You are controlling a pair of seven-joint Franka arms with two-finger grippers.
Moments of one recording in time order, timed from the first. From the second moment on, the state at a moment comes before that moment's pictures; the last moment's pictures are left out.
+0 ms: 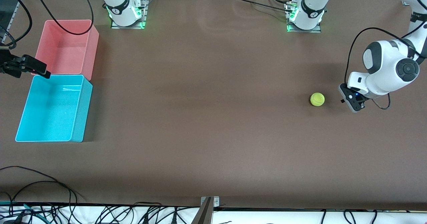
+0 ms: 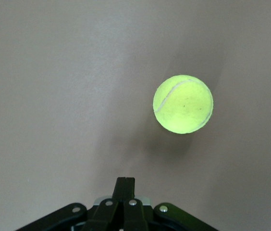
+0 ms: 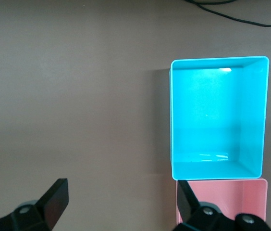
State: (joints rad) left arm 0.27 0.26 -0.12 -2.17 0.09 2.37 1.24; right arm 0.07 0.13 -0.12 -1.42 0.05 1.55 -0.02
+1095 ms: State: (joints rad) left arm 0.29 0.38 -0.12 -2.21 0.09 2.48 1.62; right arm 0.08 0.13 -0.12 -1.42 0.05 1.55 -0.02
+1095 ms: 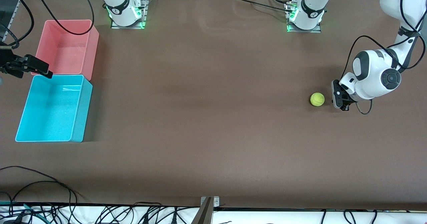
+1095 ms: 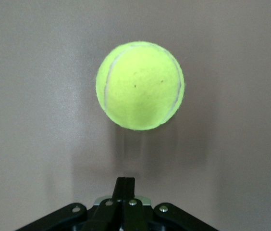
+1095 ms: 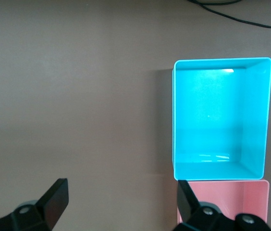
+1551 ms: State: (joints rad) left arm 0.29 0.38 -0.13 -2.25 0.05 2.52 1.61; right arm 0.08 0.13 -0.12 -1.42 0.05 1.55 -0.02
